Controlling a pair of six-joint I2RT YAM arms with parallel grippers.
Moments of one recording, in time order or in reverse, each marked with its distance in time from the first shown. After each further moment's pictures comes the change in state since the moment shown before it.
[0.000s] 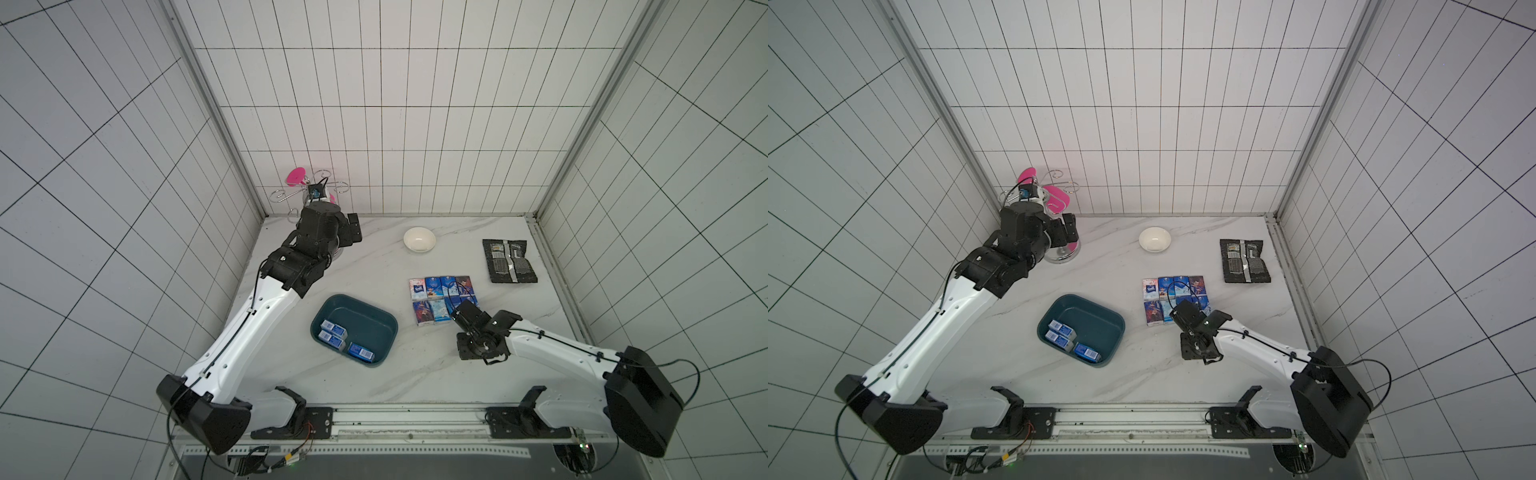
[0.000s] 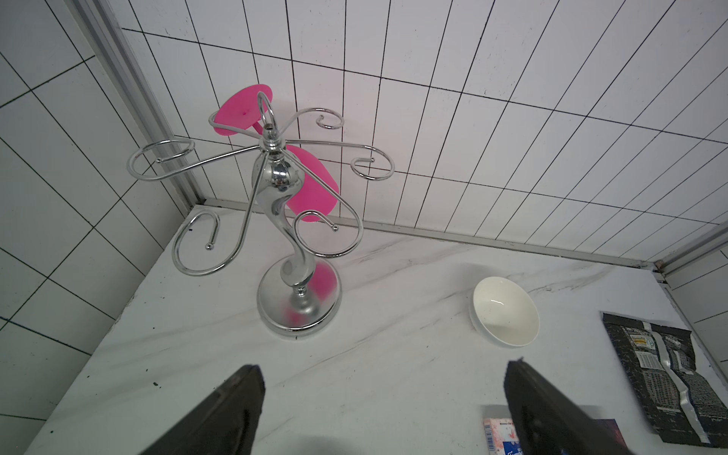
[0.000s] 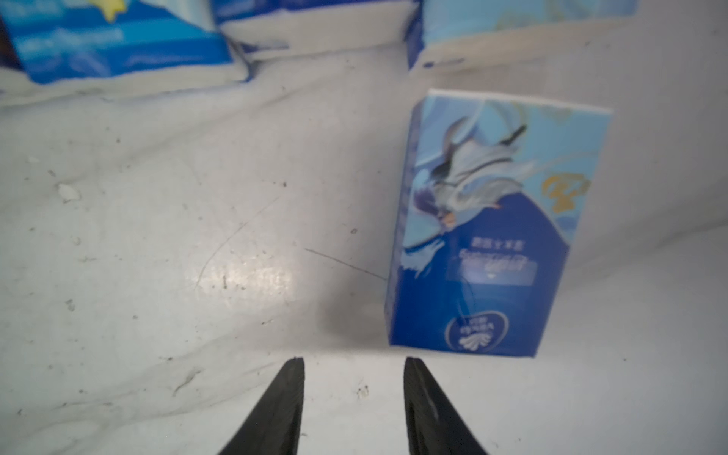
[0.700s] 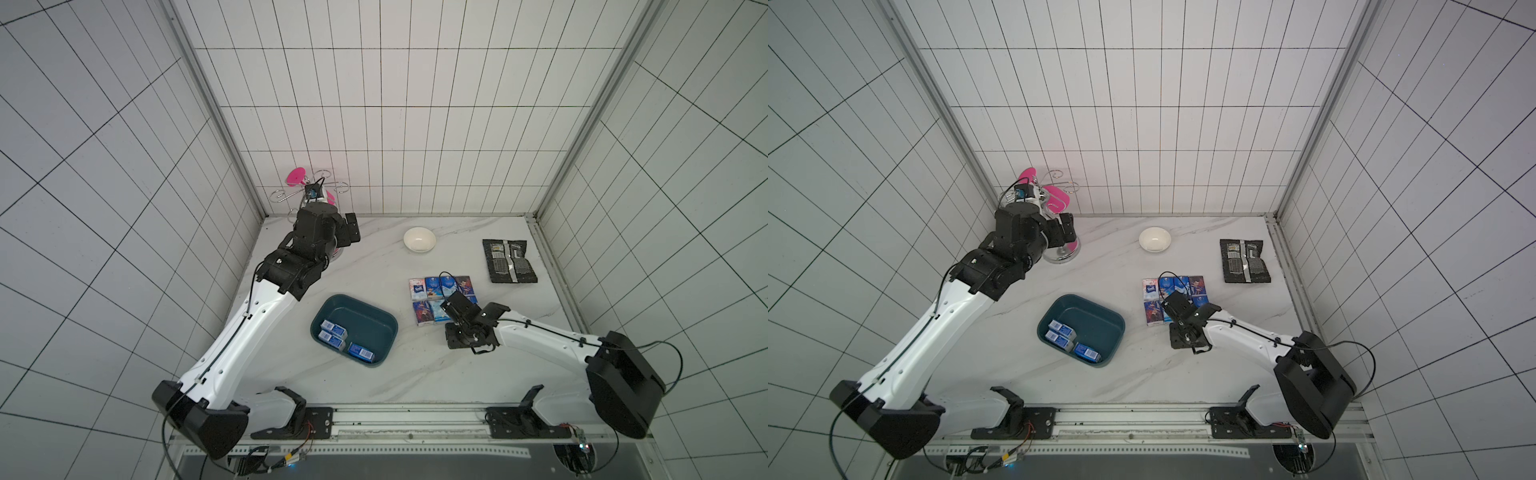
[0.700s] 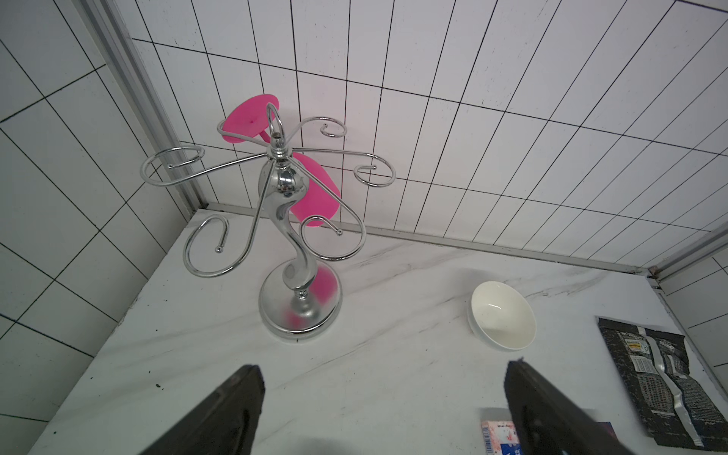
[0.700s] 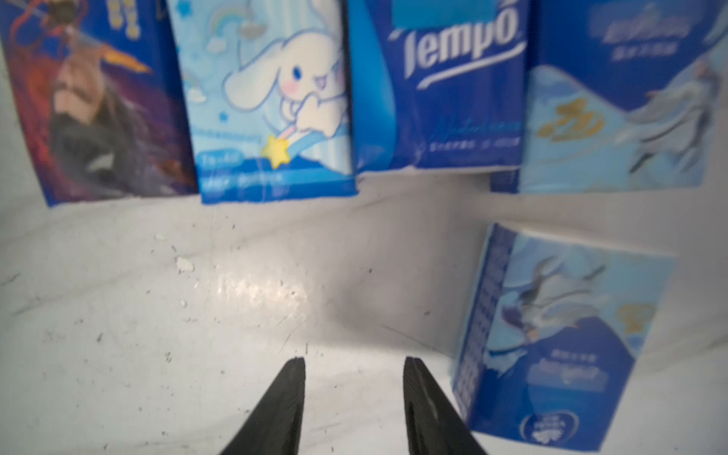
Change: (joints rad) left arm 0.000 -0.024 -0.003 0.000 -0.004 0.000; right arm 0.050 0.102 0.095 0.090 -0.013 -0.038
